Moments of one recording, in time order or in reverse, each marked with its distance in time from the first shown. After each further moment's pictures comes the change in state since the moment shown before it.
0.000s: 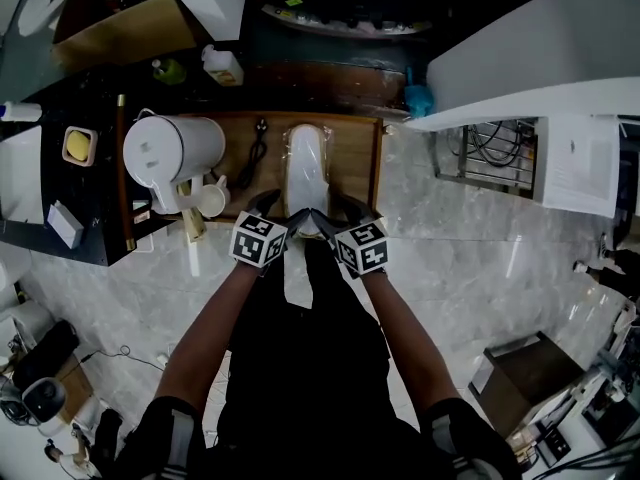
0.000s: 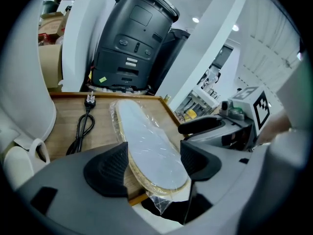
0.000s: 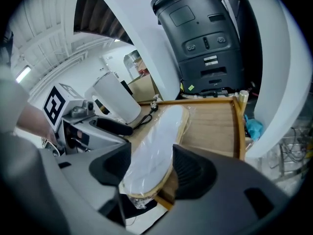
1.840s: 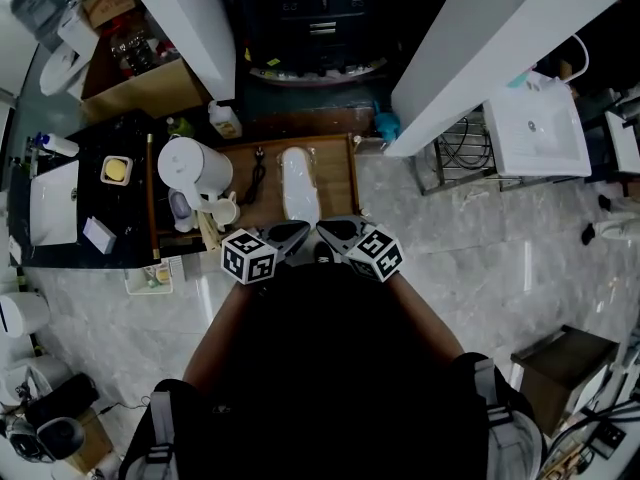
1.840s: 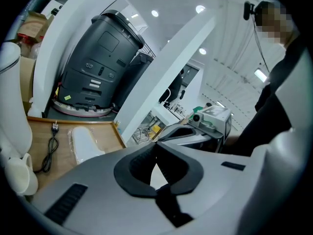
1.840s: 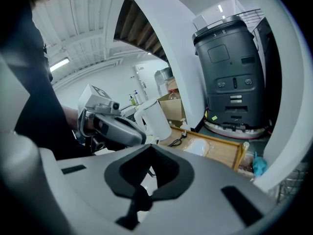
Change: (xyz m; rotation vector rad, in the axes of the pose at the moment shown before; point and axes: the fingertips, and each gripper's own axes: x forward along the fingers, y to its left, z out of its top) left arm -0.126 -0.153 0.048 0.087 -0.195 -0.375; right arm -0.144 0.111 0.047 -0.267 -0.162 0.184
